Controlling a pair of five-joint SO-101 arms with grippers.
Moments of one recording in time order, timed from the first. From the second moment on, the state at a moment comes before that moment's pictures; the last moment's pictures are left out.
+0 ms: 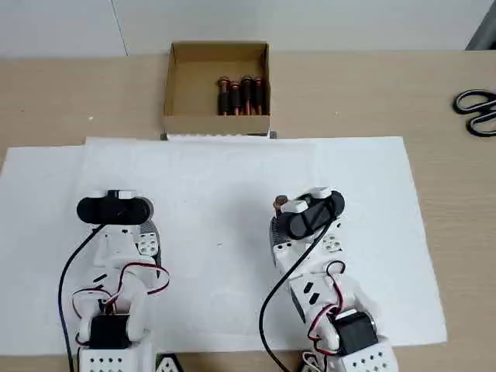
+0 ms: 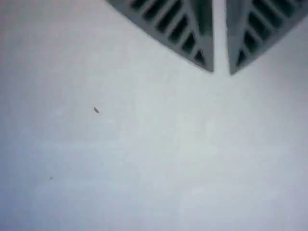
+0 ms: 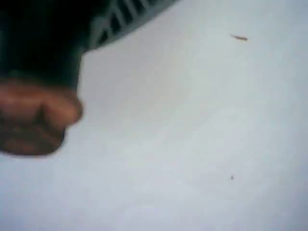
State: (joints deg) left arm -4.8 -103.4 96.6 50.9 2.9; right arm -23.8 -103.1 93.5 43.6 -3.2
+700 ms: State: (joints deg) left arm -4.8 -103.4 96.6 50.9 2.9; right arm -23.8 -67.5 55.8 49.4 -3.5
